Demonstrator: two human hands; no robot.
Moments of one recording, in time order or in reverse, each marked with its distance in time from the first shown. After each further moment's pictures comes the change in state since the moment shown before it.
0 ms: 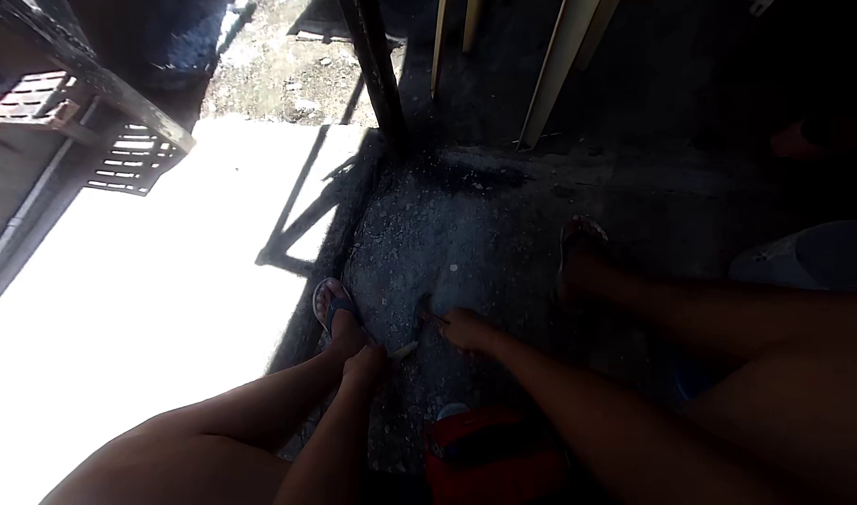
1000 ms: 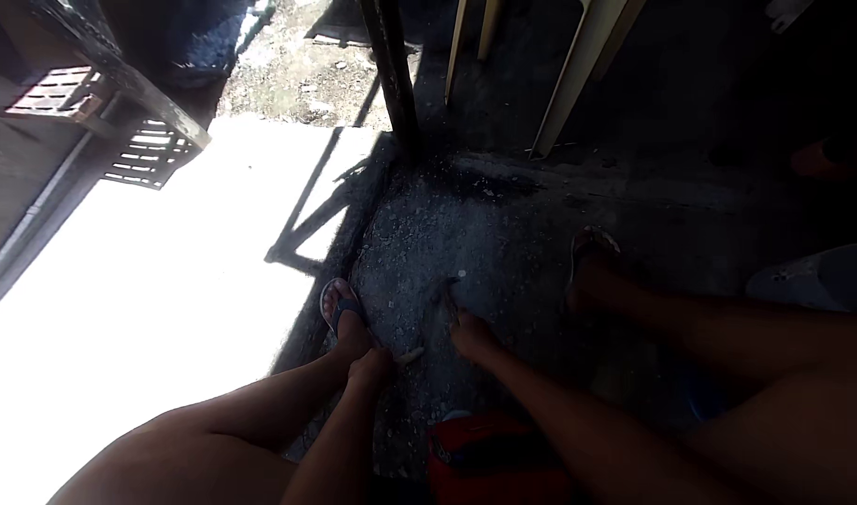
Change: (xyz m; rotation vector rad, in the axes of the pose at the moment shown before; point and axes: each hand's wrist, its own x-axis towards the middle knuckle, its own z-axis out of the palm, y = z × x) left_hand 0.001 -0.003 -0.001 -0.034 -0.014 0.000; right_hand -0.004 -0.007 0.002 0.103 0.114 0.033
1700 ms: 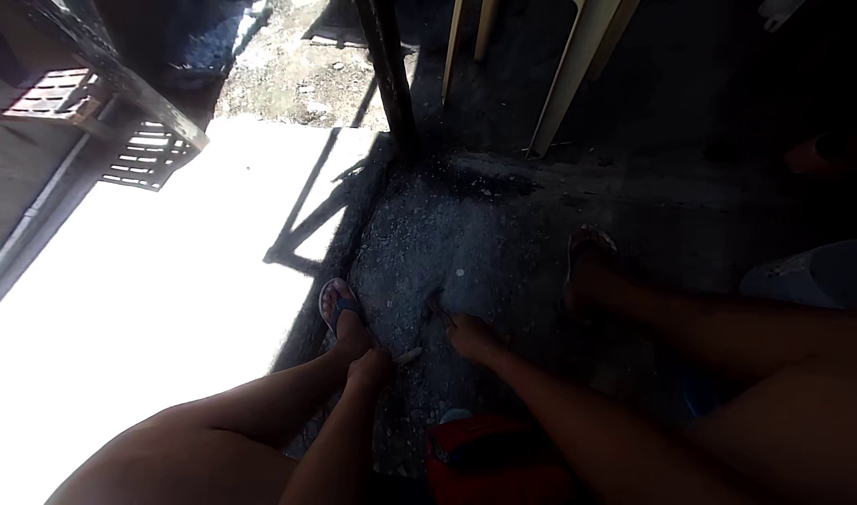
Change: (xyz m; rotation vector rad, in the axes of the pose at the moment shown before) left_hand -0.002 0.001 0.000 0.018 0.003 0.002; right_hand 0.001 0.002 0.001 -0.100 -0.037 -0.038
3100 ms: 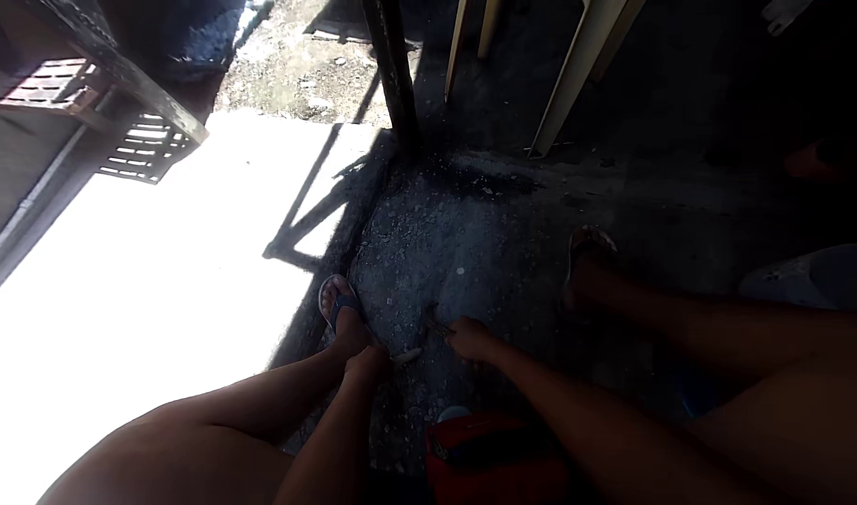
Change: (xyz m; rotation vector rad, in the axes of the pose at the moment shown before) left_hand -0.001 -0.006 0.004 0.017 -0.036 -0.002; right_hand -0.005 0.005 0.009 -0.013 -0.130 0.035
